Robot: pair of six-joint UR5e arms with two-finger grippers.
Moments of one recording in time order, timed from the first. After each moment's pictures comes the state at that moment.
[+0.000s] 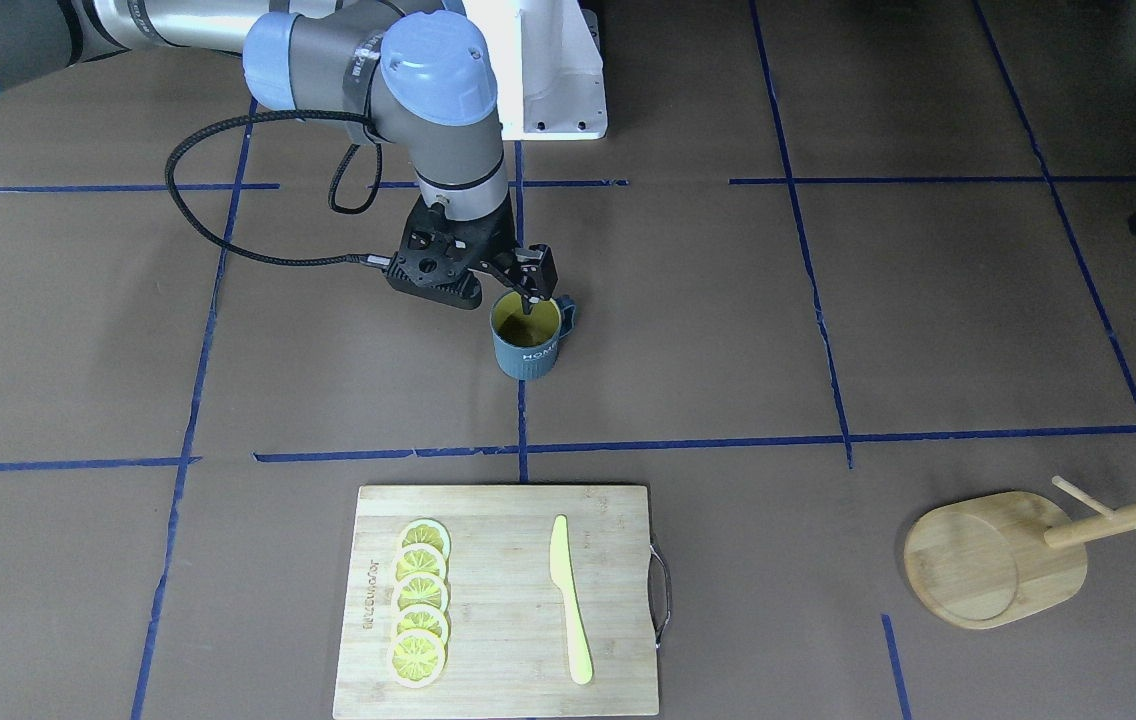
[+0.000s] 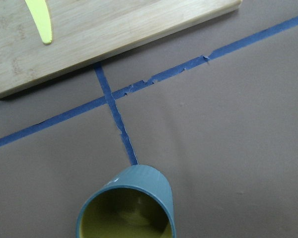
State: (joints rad) left arm -1.37 -1.61 -1.98 -1.44 -2.42 -0.13; right arm 0.60 -0.75 1.64 -1.69 1.94 1.54
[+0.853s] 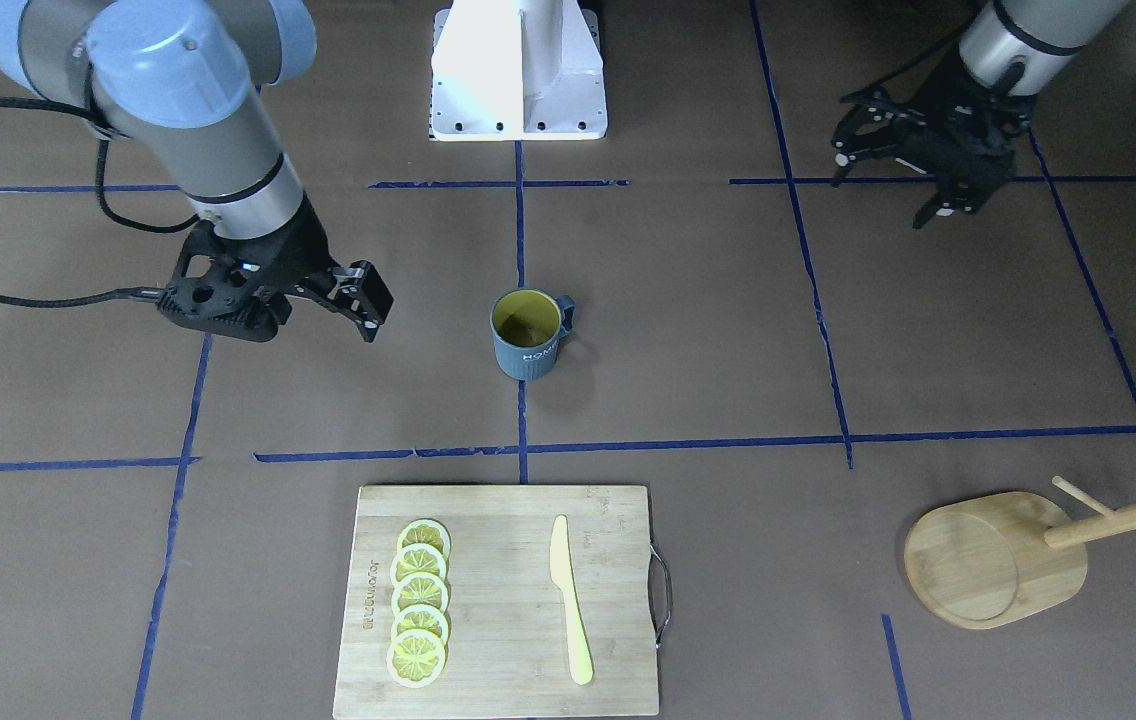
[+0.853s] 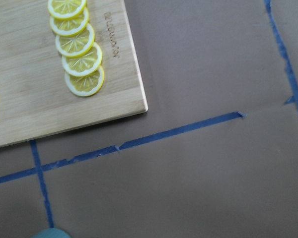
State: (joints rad) left arm -0.89 -1.81 -2.15 -1.49 -2.22 -0.39; right arm 0.83 -0.98 1.81 -1.70 2.07 1.23
